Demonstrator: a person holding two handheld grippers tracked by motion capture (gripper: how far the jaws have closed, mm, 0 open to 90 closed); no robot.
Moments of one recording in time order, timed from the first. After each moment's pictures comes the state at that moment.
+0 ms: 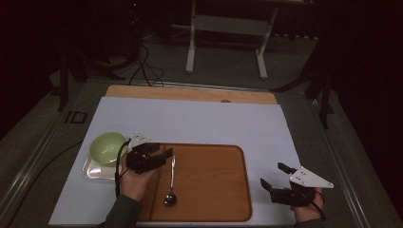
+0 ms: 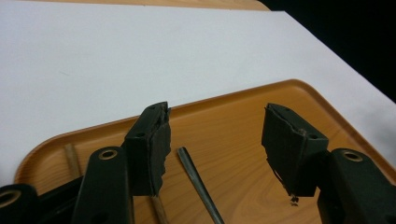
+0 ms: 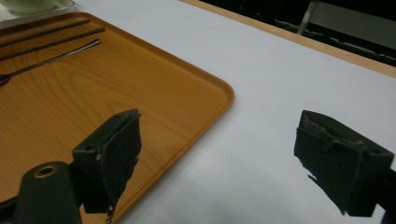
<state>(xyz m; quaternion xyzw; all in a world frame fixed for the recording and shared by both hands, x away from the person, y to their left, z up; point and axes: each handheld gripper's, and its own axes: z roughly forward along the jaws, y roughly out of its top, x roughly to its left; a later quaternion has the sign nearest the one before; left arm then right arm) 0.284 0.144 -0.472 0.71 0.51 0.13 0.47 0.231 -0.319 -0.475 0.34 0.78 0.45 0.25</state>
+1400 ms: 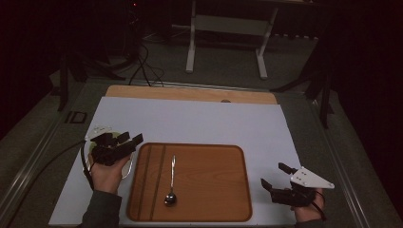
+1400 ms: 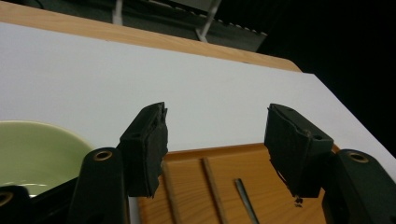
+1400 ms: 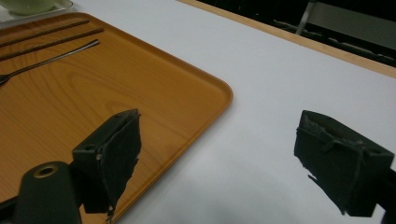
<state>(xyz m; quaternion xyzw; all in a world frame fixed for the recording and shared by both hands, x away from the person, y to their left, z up) 0.280 0.224 -0.447 0.61 0.58 0.17 0.51 0.230 -0.320 -0.475 0.34 0.78 0.45 0.25</state>
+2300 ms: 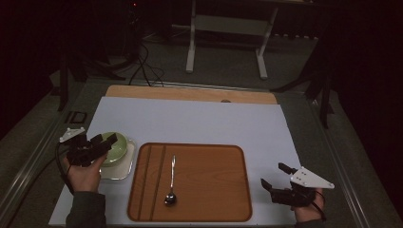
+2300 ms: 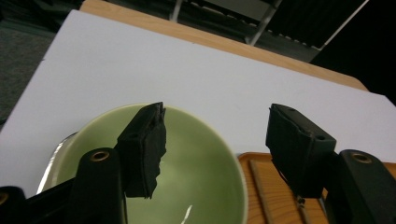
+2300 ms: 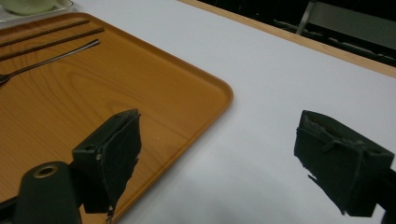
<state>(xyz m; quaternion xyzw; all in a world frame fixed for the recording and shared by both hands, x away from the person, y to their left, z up) 0.278 0.286 -0.466 0.57 0.65 0.21 0.46 0.230 -0.320 -0.475 0.34 0.78 0.45 0.25</state>
